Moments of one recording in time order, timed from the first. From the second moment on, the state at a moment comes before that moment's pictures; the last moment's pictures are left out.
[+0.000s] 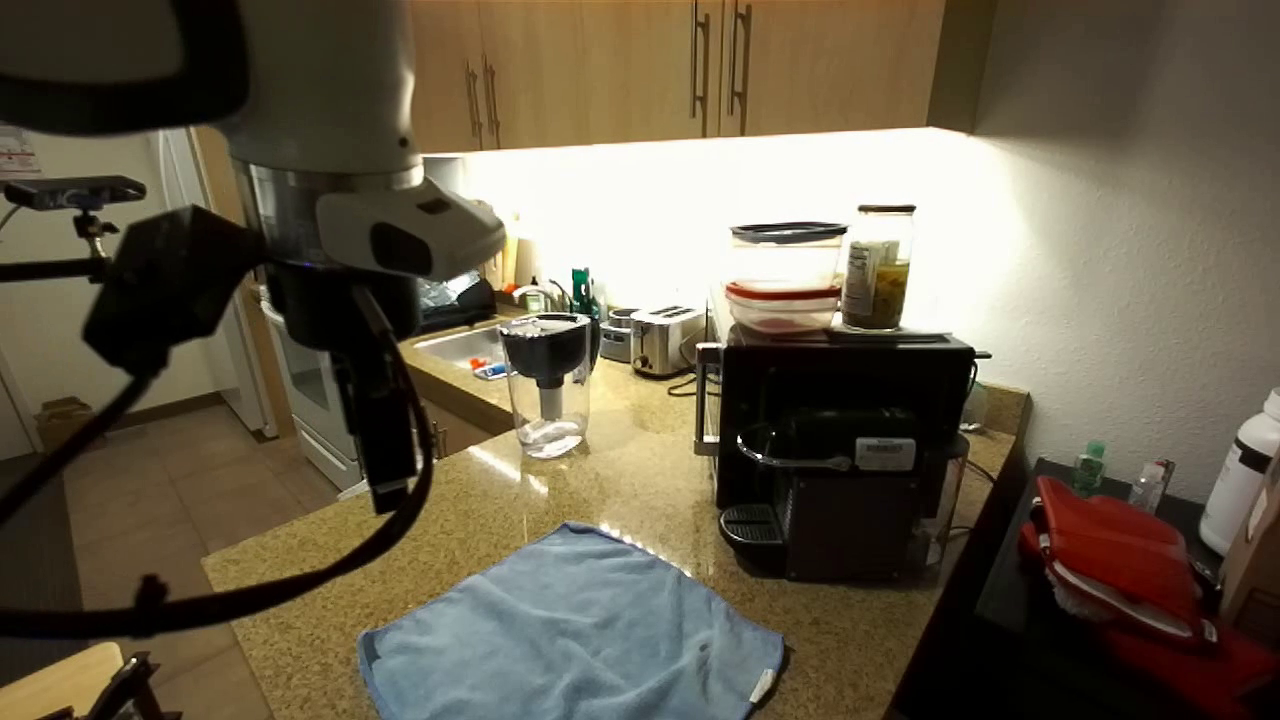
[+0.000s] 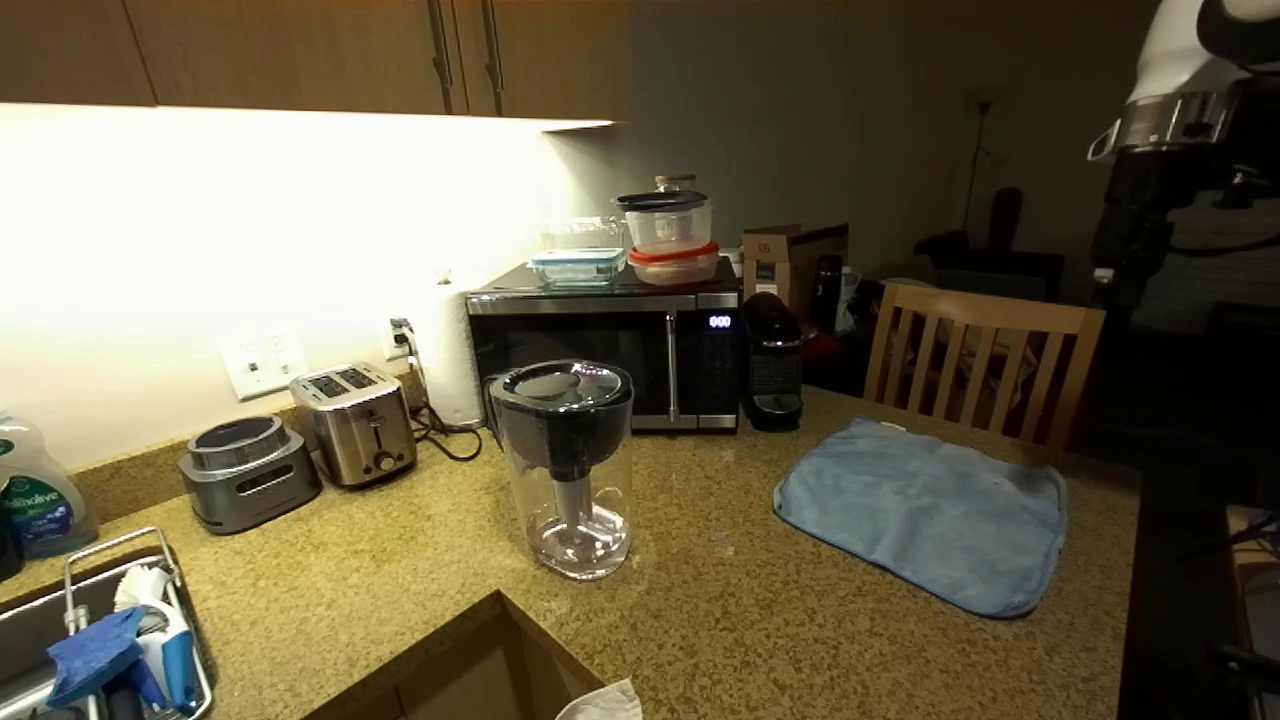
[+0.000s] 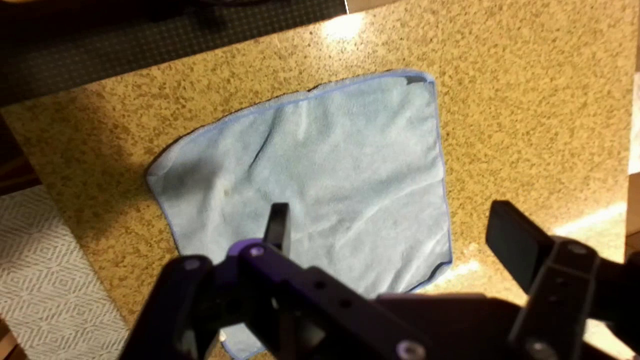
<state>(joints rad) -0.16 -0.64 -0.32 -2.61 0.02 1.93 -0.12</state>
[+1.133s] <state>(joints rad) -0.15 0.03 -0.22 -2.29 0.02 2.23 0.05</state>
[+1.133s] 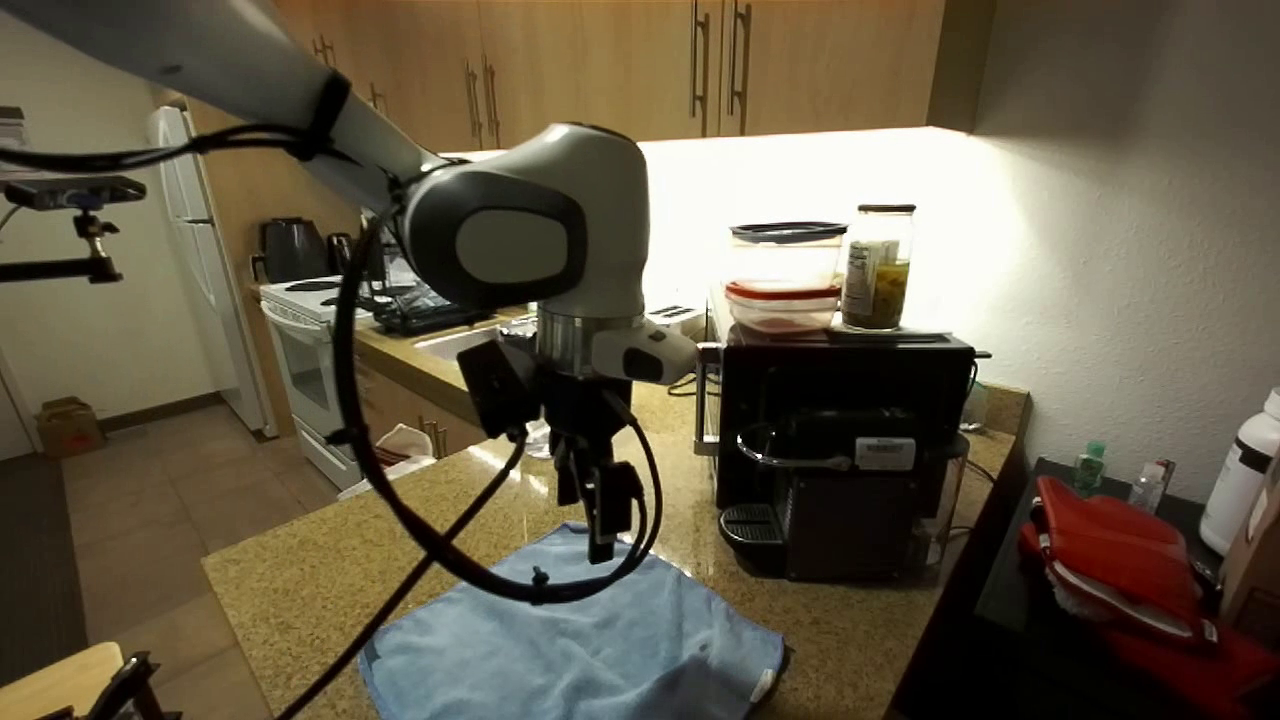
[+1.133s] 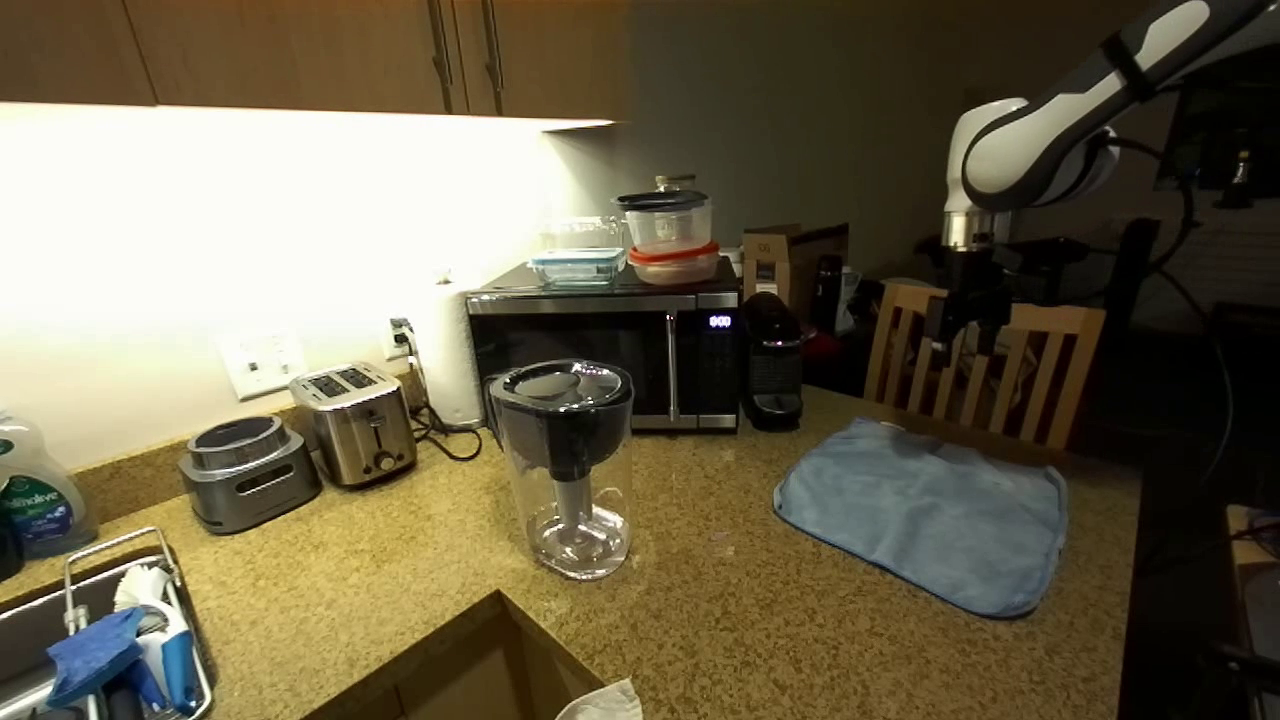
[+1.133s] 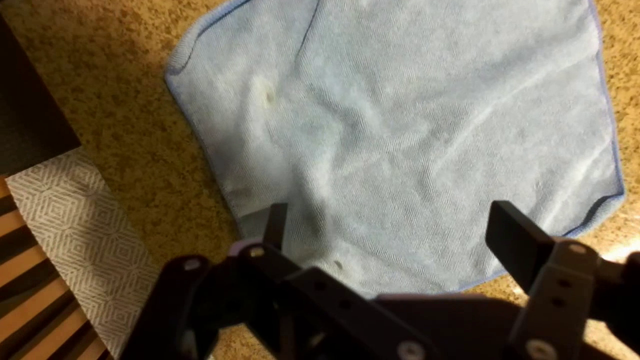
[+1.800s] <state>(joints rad) -0.16 0.10 -0.20 -2.21 0.02 2.22 0.01</state>
